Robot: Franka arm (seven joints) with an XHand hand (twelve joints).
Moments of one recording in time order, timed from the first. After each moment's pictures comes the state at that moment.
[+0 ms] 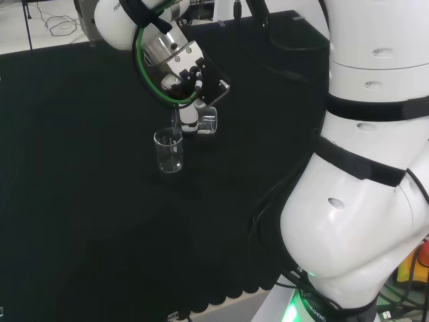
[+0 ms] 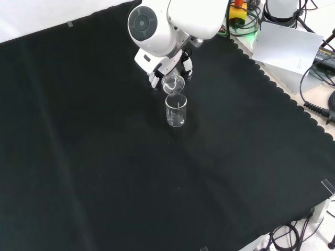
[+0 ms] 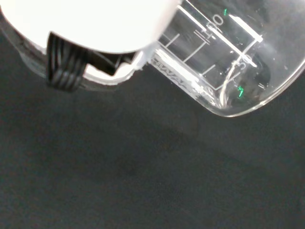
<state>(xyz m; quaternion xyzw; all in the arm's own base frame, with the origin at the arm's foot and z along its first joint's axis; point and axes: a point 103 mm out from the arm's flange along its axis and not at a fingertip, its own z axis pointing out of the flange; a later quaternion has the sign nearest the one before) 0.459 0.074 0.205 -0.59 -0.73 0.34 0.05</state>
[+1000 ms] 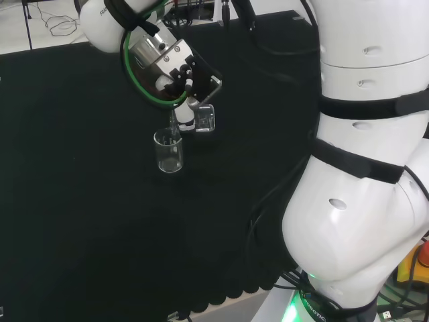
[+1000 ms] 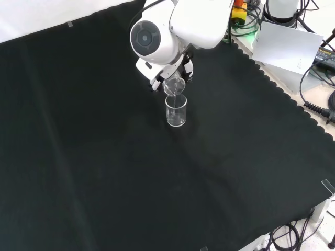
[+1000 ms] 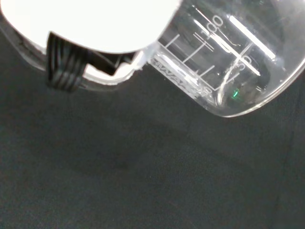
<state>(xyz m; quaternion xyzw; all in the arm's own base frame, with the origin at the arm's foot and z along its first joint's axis) 0.463 0.087 0.209 -0.58 -0.72 0.38 0.04</state>
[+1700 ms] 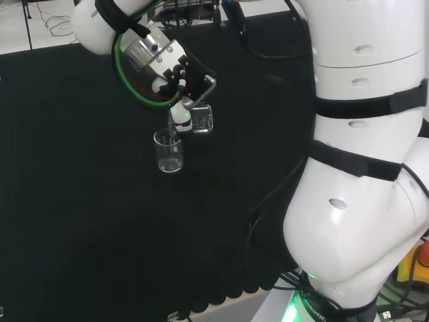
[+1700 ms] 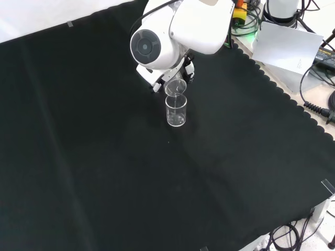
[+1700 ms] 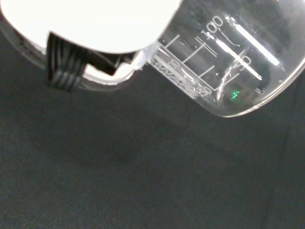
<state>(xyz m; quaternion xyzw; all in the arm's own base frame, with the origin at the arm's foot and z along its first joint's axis) 0.464 0.094 0.211 -0.58 -0.71 0.40 0.04</state>
